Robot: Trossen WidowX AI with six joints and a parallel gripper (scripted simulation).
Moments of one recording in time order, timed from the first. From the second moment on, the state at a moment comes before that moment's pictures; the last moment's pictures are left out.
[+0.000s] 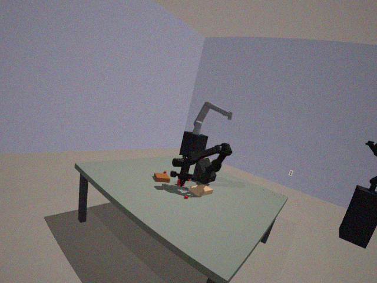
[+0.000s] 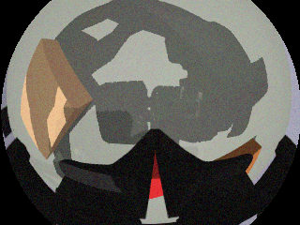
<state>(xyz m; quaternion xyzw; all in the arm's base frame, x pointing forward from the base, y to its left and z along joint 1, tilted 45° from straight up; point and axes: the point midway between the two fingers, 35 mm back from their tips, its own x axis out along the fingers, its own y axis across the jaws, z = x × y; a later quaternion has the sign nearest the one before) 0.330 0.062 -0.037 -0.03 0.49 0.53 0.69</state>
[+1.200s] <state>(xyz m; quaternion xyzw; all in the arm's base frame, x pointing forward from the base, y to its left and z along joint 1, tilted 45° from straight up) 0.299 0.033 -0.065 -0.02 0.49 0.53 0.69</state>
